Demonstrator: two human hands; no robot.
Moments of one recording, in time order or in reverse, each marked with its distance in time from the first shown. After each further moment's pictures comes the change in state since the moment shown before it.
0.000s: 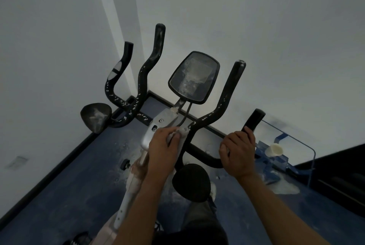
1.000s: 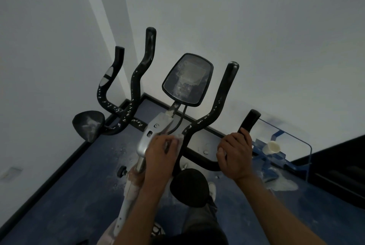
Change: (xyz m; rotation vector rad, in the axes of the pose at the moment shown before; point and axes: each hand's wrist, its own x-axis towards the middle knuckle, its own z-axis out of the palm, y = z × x) left_hand -0.002 0.007 0.003 -0.001 0.006 0.042; right_hand 0.002 0.000 -0.001 0.027 0.020 -0.018
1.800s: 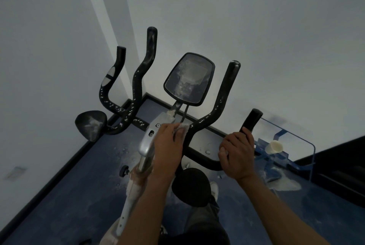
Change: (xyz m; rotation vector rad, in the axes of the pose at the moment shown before) left_hand 0.026 0.011 0.016 0.081 -0.042 -0.019; right_hand -0.002 0.000 0.001 0.006 -0.014 0.009
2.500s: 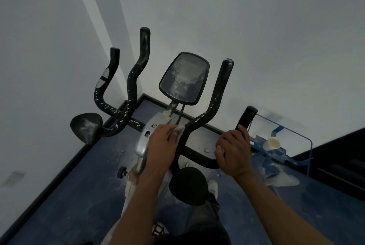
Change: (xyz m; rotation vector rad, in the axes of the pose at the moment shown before) left_hand 0.011 -0.016 -0.003 0.113 -0.078 0.052; right_hand 0.002 0.000 -0.002 0.002 -0.013 -0.004
